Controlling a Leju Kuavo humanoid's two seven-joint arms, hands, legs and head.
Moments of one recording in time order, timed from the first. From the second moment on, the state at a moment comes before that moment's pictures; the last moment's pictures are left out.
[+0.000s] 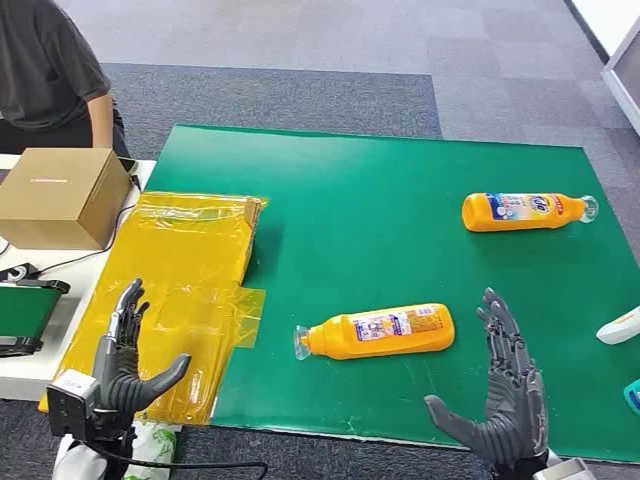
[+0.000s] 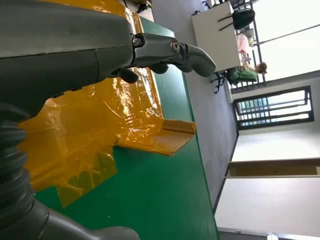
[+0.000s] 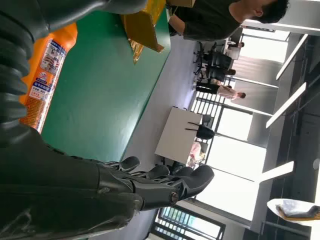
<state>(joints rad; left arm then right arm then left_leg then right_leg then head) 0.22 -0.31 0.15 -1.71 -0.30 -0.32 -0.60 0.30 0.19 -0.04 -1.91 0.41 0.14 -0.61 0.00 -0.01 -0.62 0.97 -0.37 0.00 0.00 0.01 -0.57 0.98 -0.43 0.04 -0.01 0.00</state>
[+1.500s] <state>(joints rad) 0.13 -0.18 0.19 -1.52 -0.16 -0.35 -0.70 -0.23 -0.13 0.19 -1.14 1.26 -0.03 -0.15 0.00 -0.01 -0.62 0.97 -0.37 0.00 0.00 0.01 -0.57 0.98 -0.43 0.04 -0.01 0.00</state>
